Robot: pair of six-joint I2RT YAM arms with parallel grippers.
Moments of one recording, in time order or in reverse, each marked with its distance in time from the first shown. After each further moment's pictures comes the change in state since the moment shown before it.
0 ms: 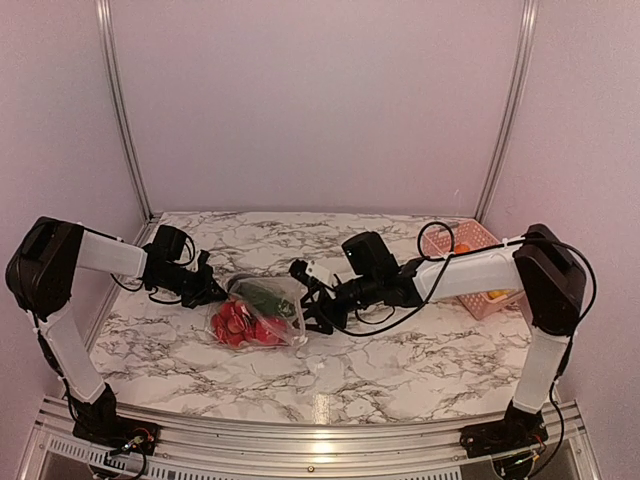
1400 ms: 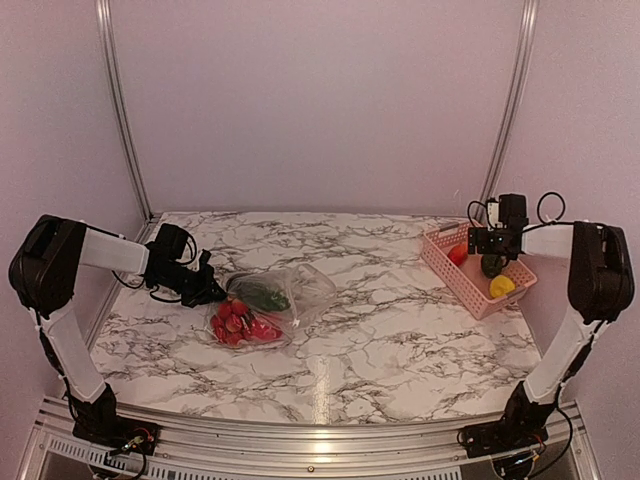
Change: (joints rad) left arm 0.000 0.025 0.037 -0.052 -0.019 0.046; right arm -0.924 -0.114 -0.010 -0.110 0.699 0.161
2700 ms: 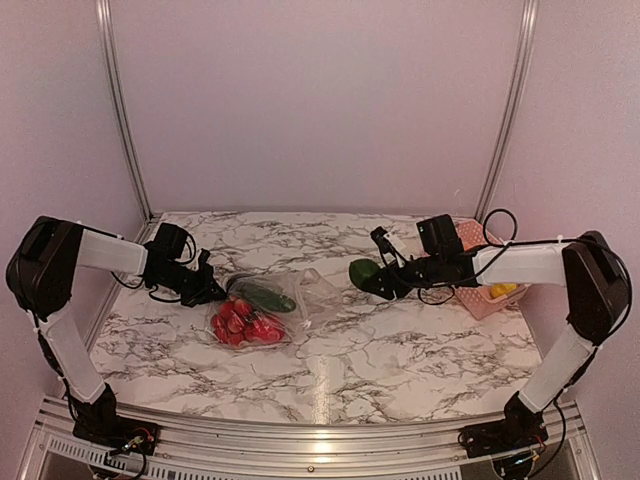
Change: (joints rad) left arm -0.004 -0.025 -0.010 0.000 -0.010 -0.014; right arm 0.590 -0.100 -0.169 0.016 -0.655 0.012
